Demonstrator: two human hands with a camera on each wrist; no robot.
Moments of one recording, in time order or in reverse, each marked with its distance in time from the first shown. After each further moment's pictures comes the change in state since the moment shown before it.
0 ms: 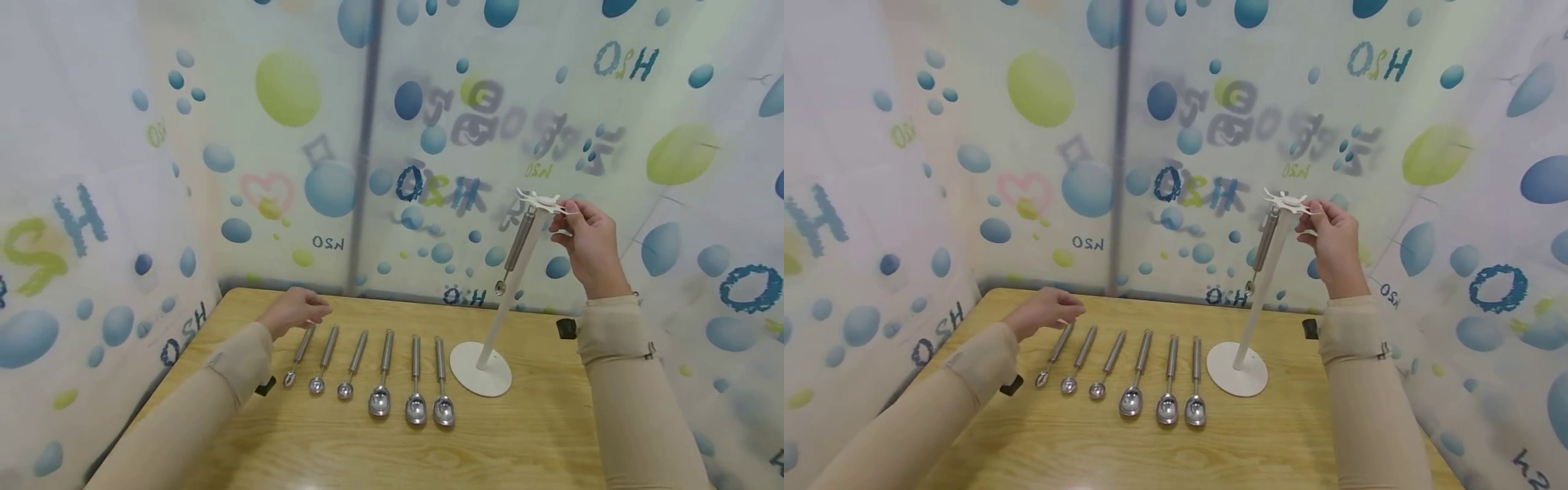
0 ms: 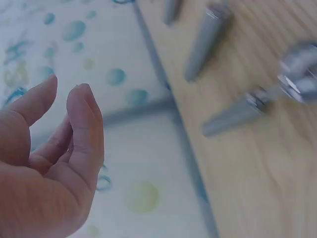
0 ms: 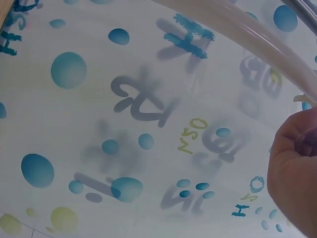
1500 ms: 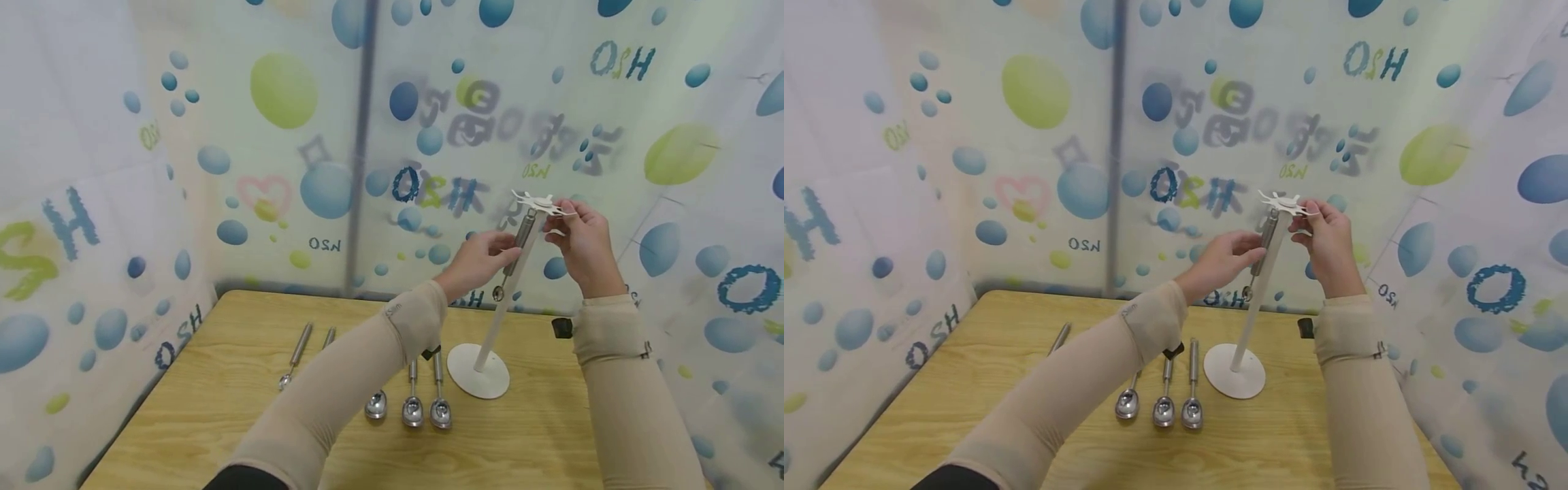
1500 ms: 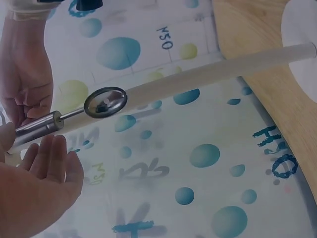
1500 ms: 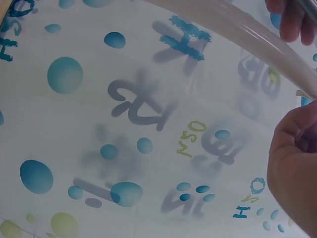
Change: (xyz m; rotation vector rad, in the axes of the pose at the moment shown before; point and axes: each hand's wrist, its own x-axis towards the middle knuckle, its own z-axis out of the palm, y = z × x) left_hand 0.050 0.251 0.188 -0.155 -0.061 0.528; right_hand 0.003 0.000 -0.002 -0.024 -0.067 -0.002
